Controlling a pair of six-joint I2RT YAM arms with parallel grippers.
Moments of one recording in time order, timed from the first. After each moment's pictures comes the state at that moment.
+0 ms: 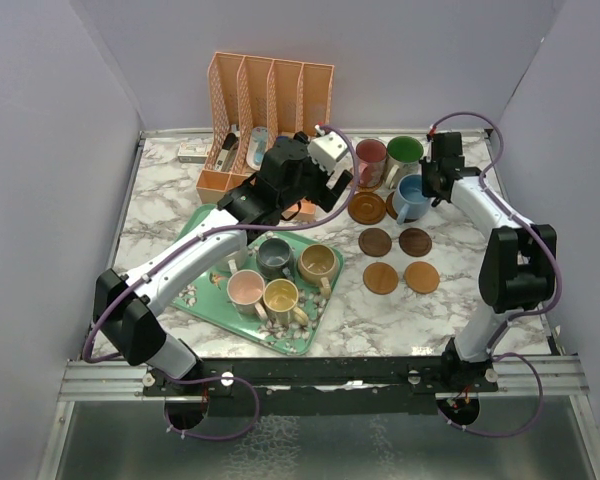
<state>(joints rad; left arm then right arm) -0.75 1.51 1.44 -0.24 -0.05 0.15 0.08 1.75 1.33 -0.37 0.23 -0.02</state>
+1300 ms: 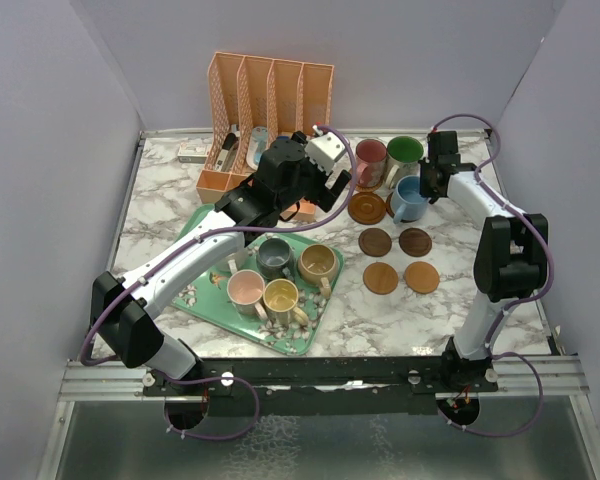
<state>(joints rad) -0.75 1.49 1.43 -0.22 -0.05 0.15 0.08 1.85 1.41 -0.42 0.23 0.06</state>
